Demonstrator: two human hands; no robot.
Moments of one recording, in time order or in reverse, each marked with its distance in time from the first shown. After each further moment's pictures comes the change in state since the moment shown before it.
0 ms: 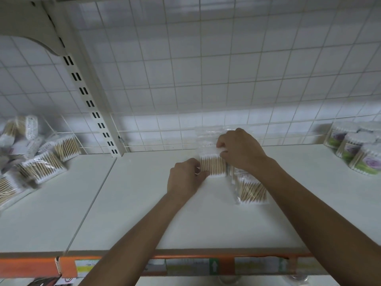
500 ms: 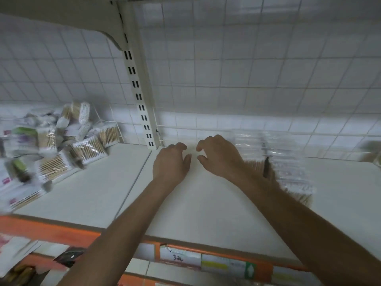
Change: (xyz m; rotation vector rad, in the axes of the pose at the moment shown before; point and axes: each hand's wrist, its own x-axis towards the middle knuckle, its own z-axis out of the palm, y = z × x) left_hand 0.000 -0.069 -0.086 0.242 0.224 0.000; right_hand 0.020 -0.112 0.039 -0.008 0.010 -0.297
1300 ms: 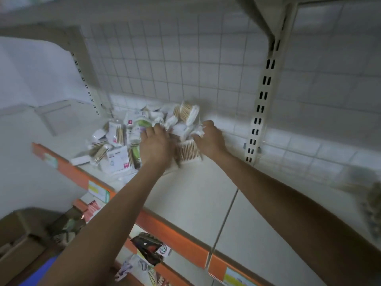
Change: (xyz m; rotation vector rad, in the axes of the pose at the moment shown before) left_hand 0.017 -0.248 -0.133 0.227 0.306 -0.503; right_hand 0.187 -0.232 0.096 0.615 0.065 -0.030
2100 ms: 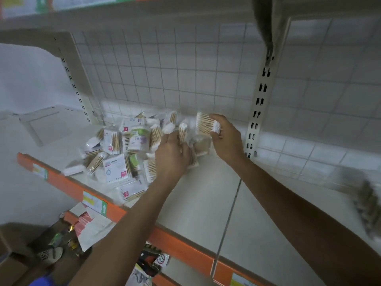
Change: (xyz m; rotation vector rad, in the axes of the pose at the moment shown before) left_hand -0.018 0.019 0.002 -0.378 0.170 0.208; right_hand -0.011 0.008 -0.033 0.149 0.226 -0.154
